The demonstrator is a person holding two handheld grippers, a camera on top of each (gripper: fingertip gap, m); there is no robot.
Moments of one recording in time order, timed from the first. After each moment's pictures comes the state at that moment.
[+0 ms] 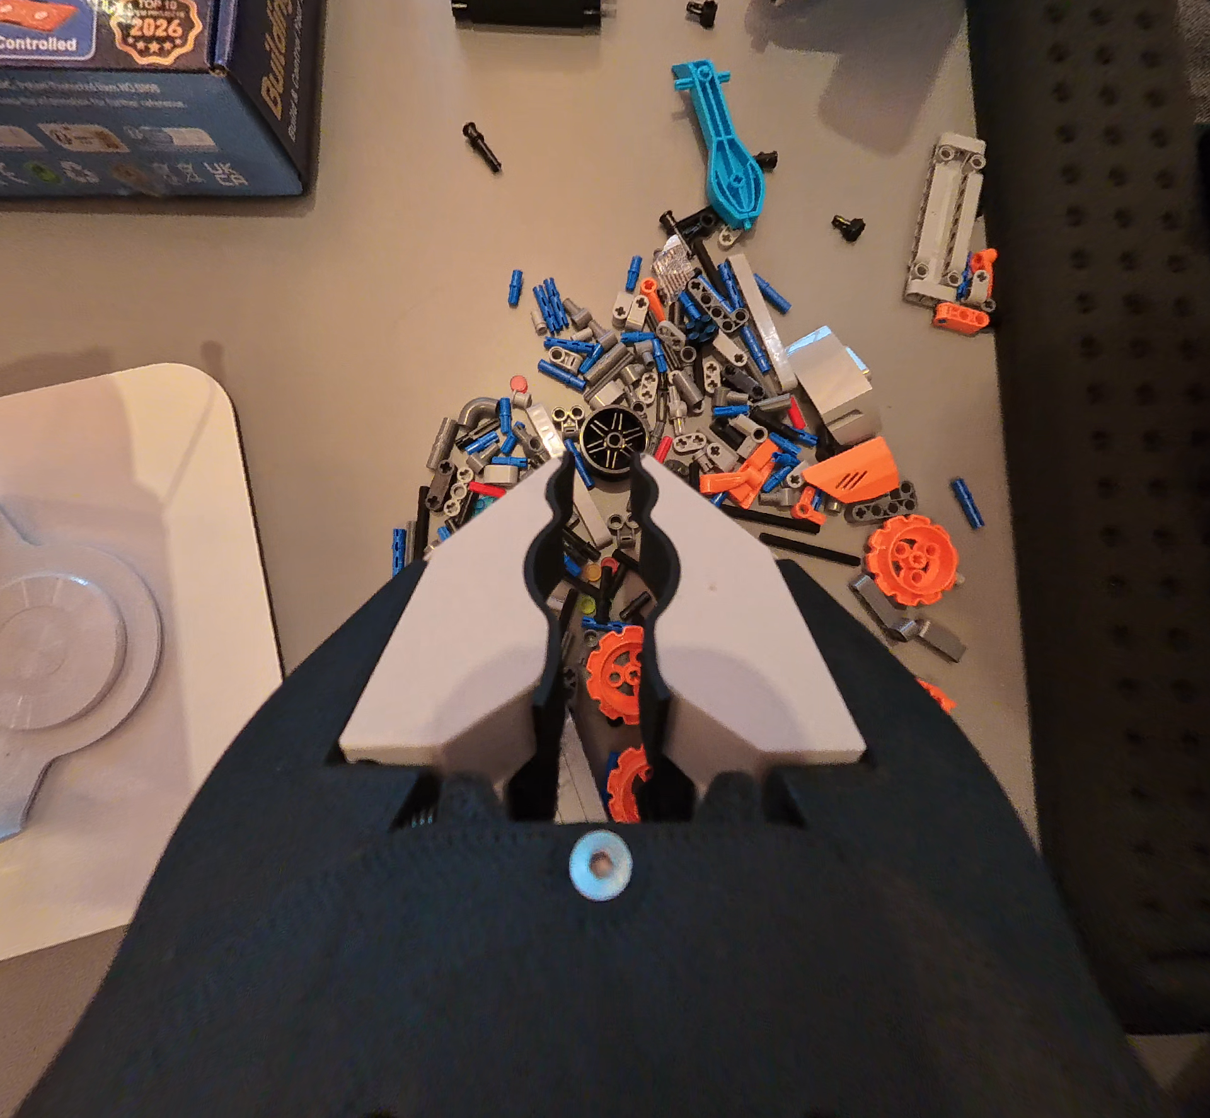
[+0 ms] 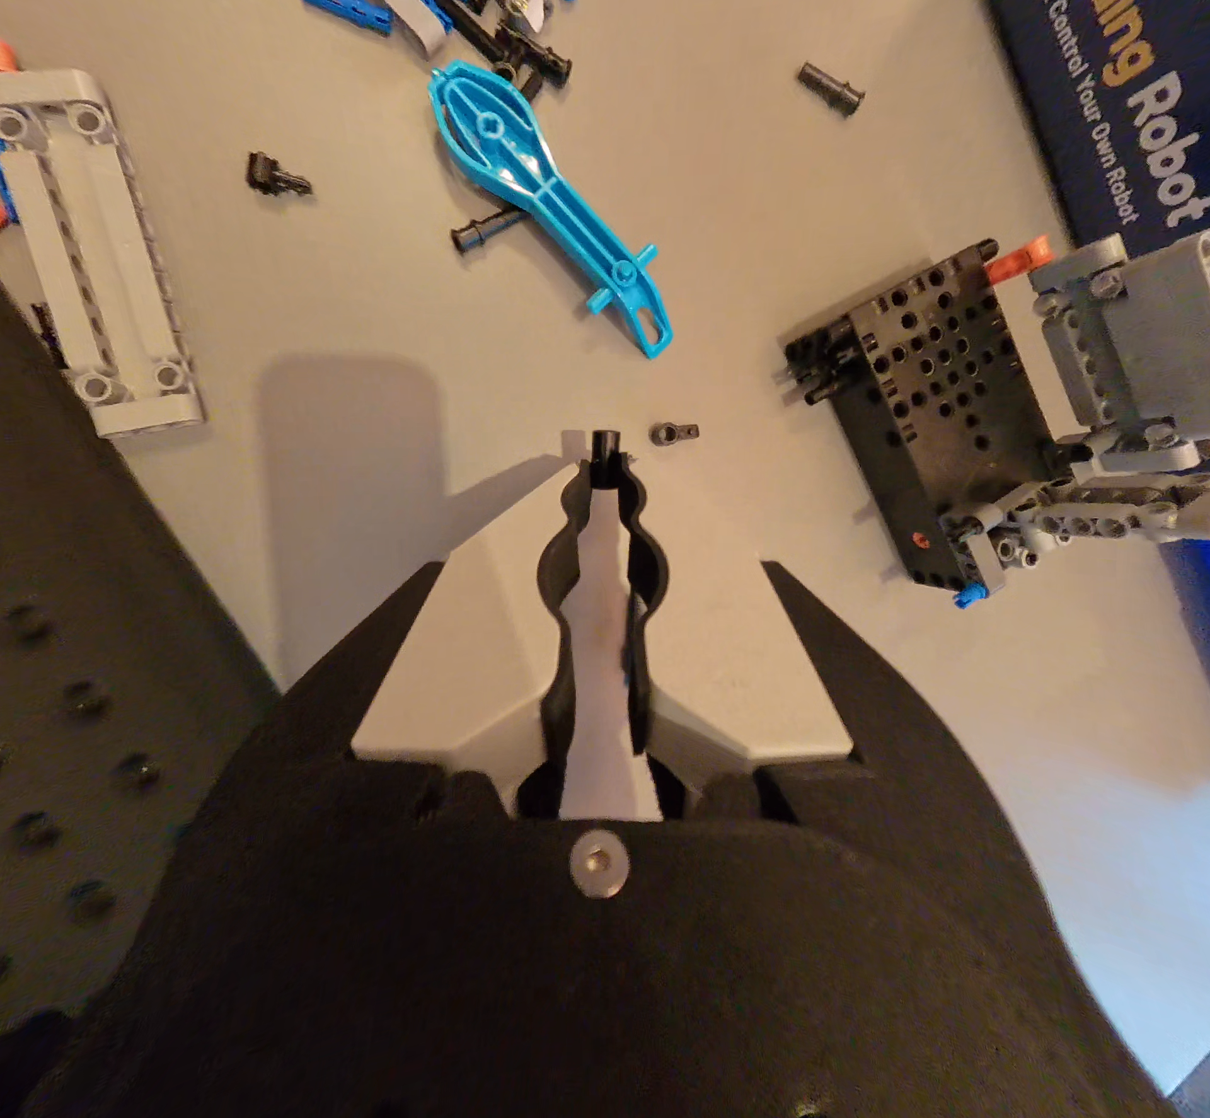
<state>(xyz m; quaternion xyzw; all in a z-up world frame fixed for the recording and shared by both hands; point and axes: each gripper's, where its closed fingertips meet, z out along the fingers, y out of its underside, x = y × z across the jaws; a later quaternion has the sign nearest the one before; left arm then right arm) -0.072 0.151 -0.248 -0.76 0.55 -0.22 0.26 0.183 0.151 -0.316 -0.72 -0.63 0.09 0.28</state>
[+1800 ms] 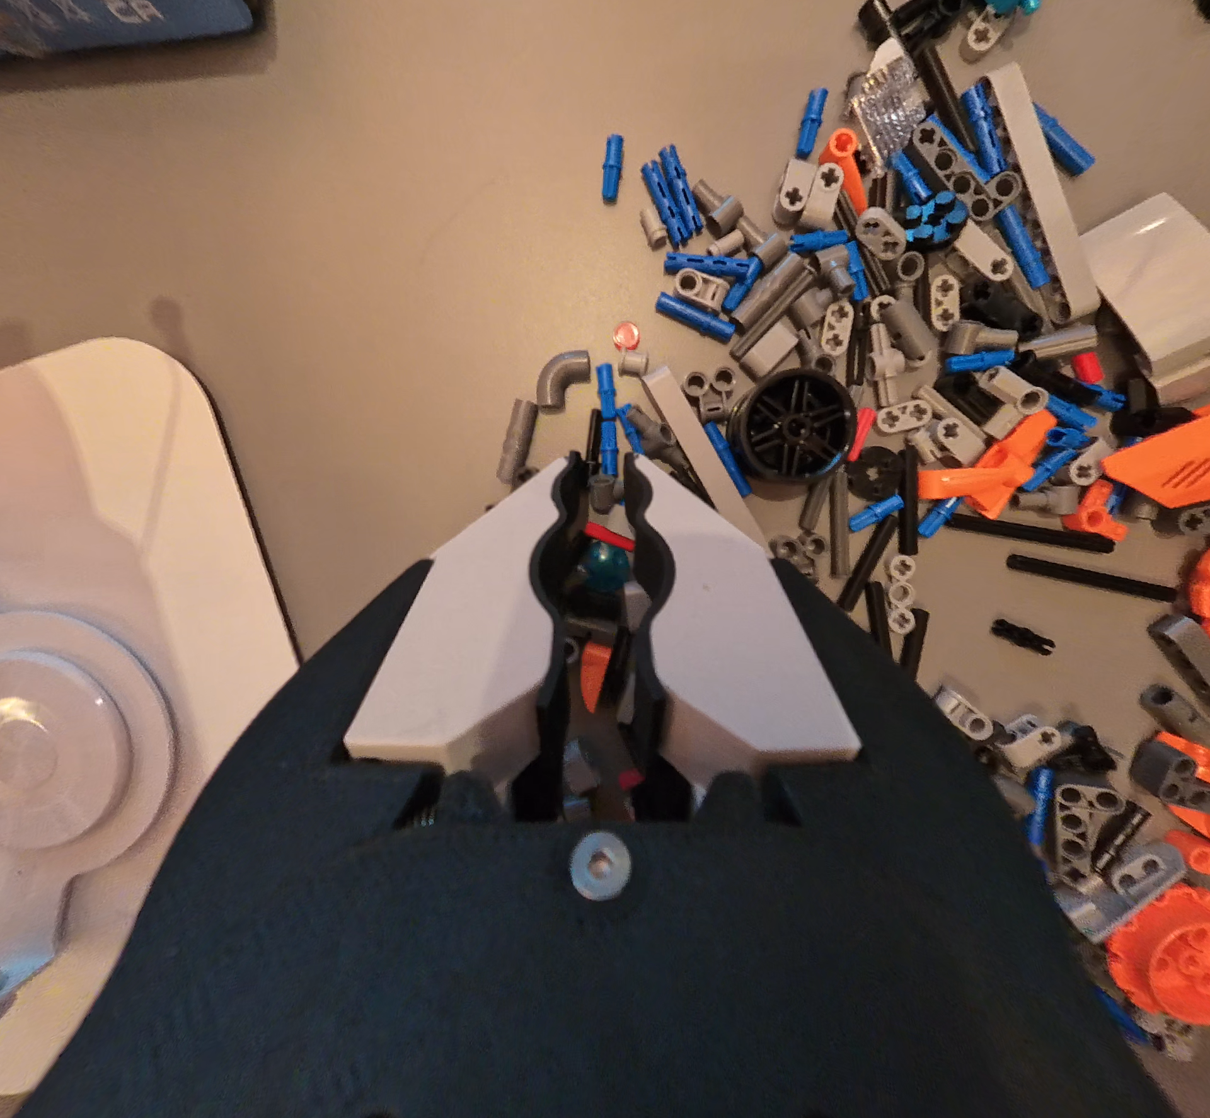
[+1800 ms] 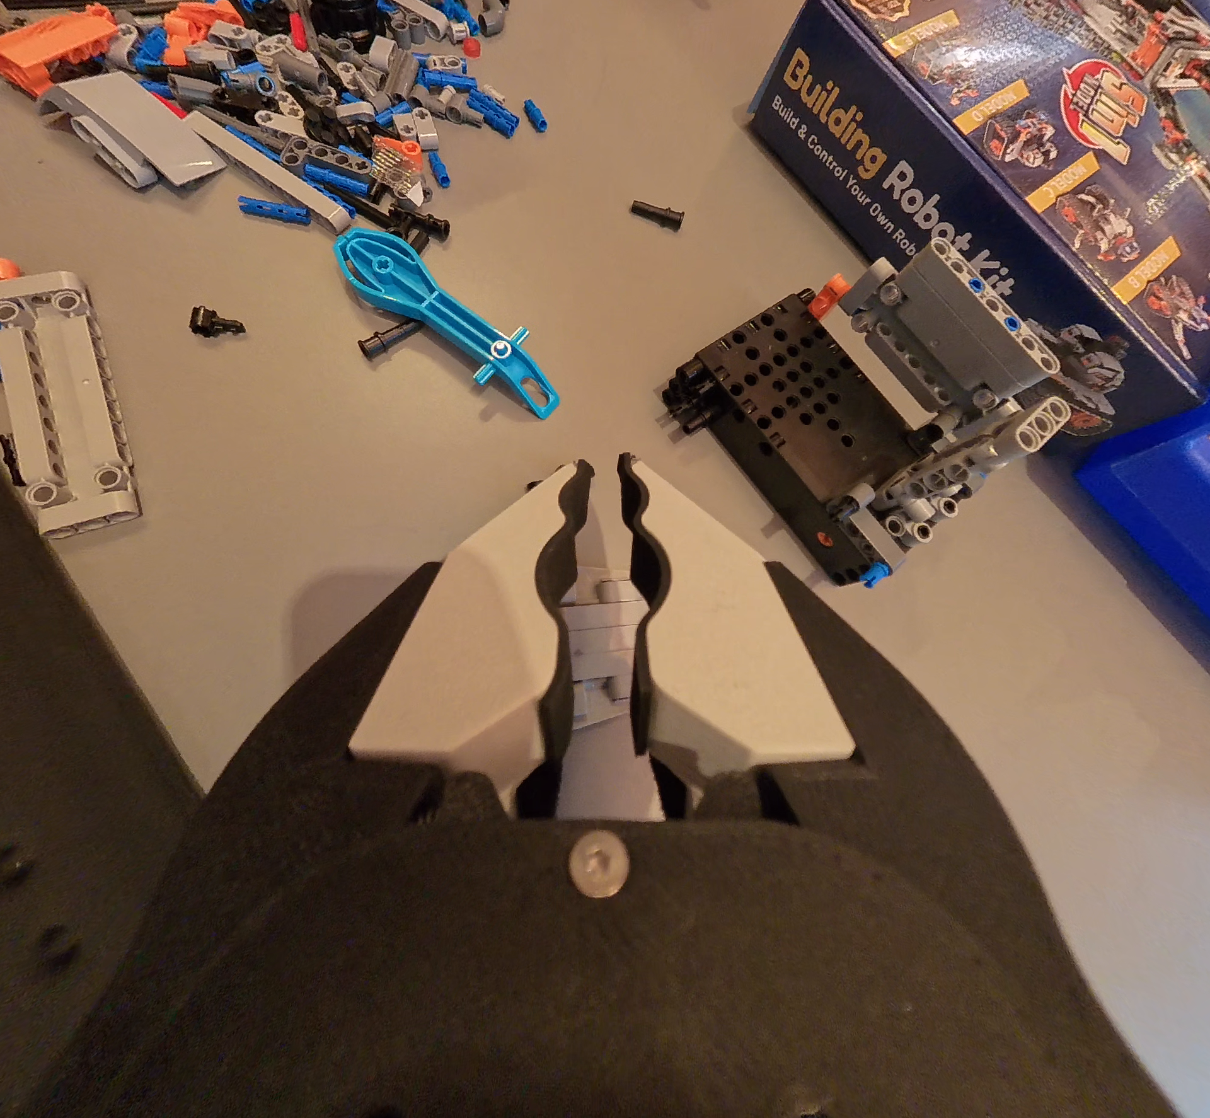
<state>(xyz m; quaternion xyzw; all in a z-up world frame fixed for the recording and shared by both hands) -0.071 0.198 -0.329 -0.77 0.59 -0.14 0.21 0.185 0.181 -0.290 -0.72 -0.55 0.17 0.39</state>
